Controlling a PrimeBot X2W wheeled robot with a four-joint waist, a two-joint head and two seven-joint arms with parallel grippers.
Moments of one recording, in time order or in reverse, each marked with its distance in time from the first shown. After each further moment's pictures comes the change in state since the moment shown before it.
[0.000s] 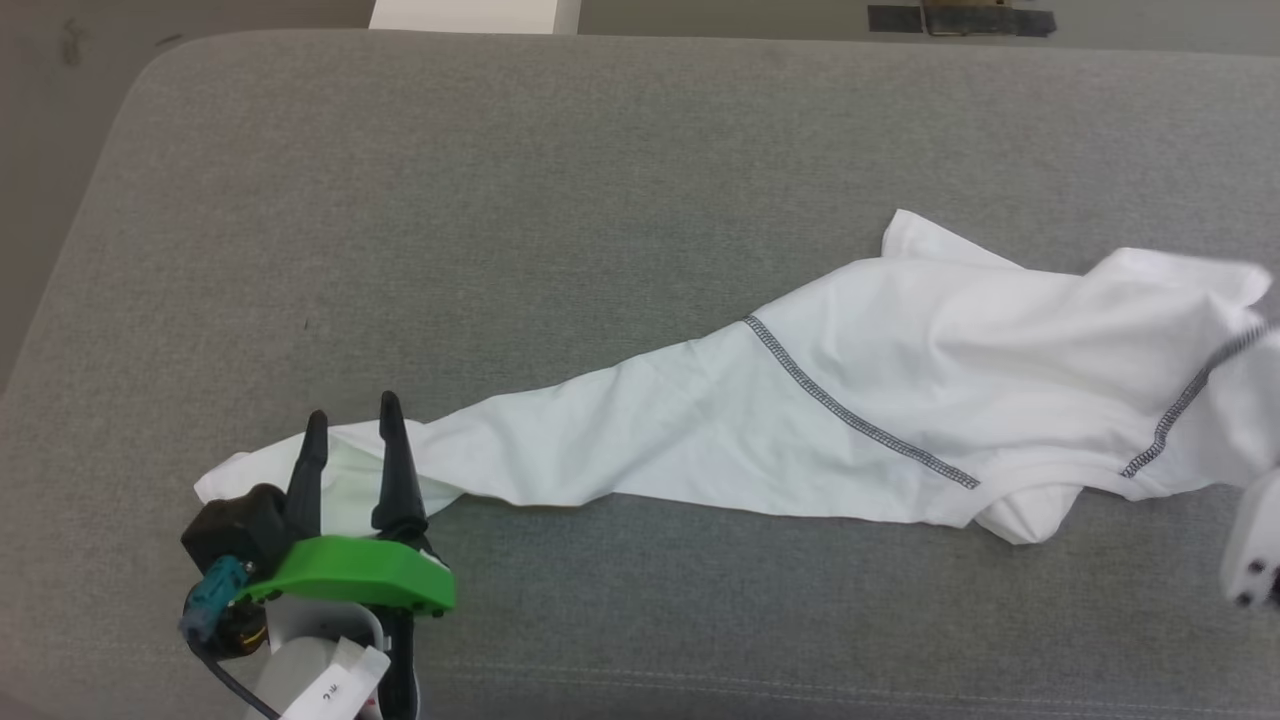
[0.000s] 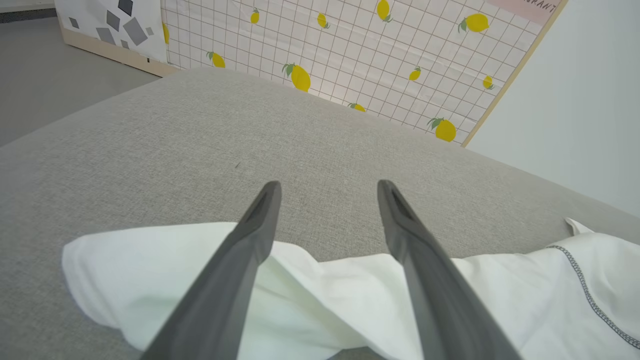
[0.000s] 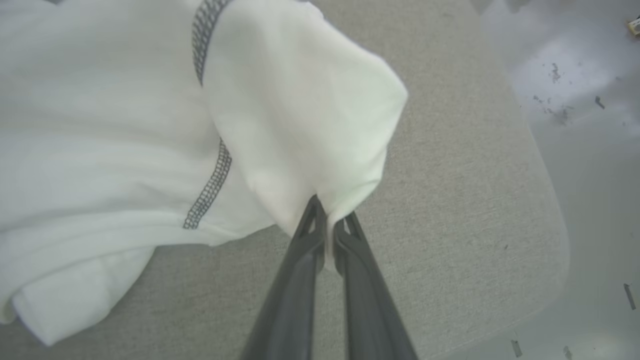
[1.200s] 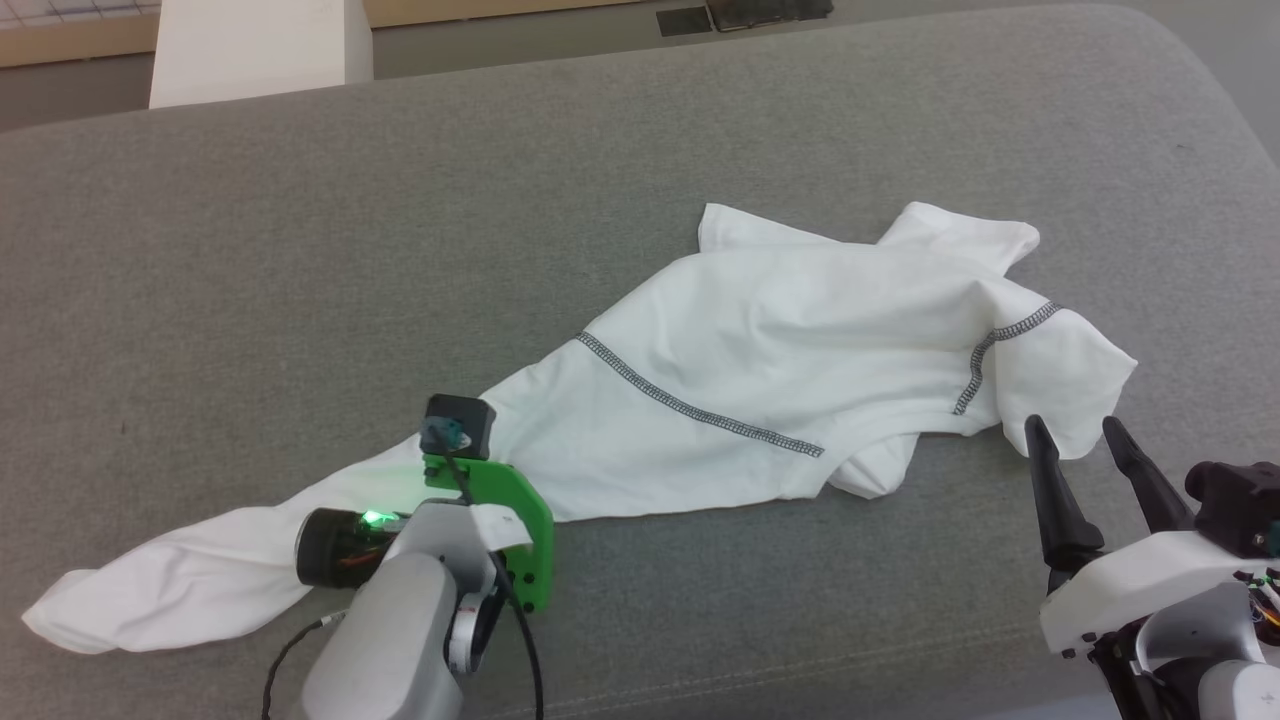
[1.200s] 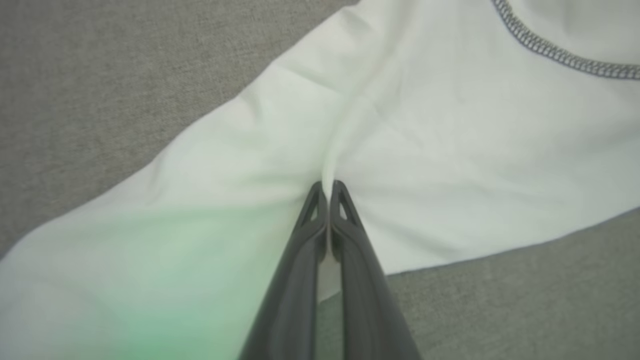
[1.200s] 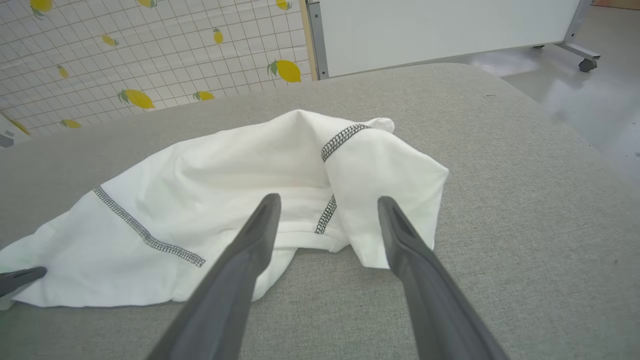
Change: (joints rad) left arm -0.240 0.059 -0.309 0.295 0.146 0.084 0.632; right arm 0.189 0.023 0.351 -0.046 0.365 0.000 -0.508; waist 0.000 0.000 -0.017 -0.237
